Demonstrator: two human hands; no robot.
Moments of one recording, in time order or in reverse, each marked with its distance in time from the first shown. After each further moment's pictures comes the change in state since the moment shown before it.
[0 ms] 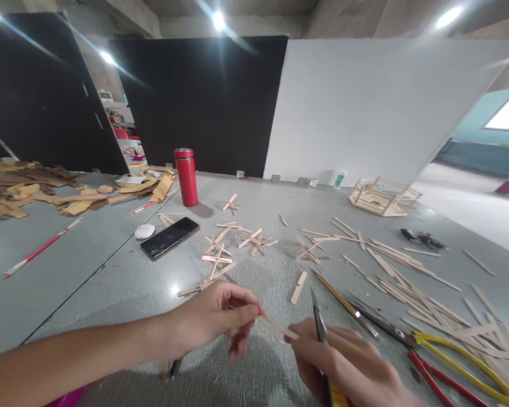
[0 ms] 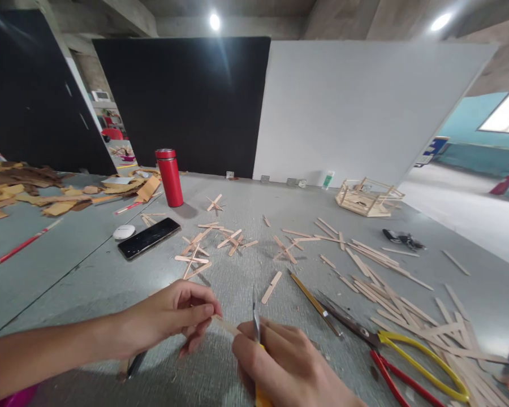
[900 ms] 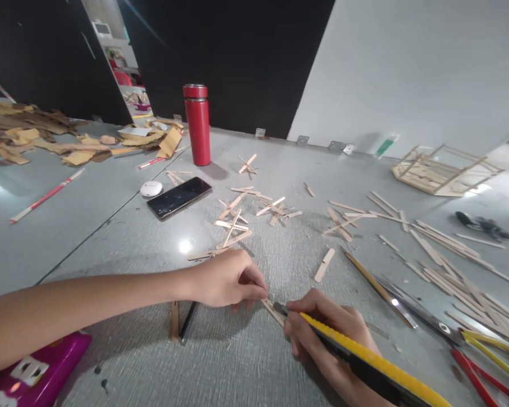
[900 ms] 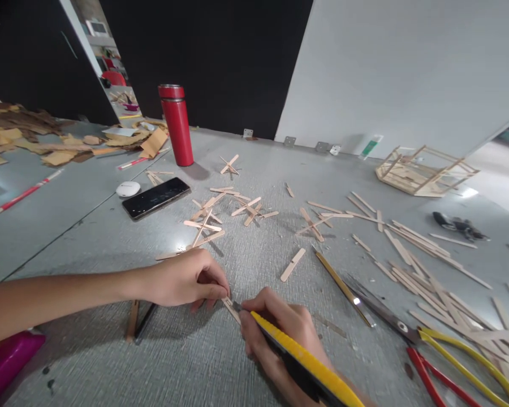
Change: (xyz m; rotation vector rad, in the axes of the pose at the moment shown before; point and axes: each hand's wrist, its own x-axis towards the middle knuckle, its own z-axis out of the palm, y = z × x) left_hand 0.018 -0.016 -0.036 0.453 -0.075 -0.056; right_hand -0.017 0.025 0.067 0.488 -0.123 0.602
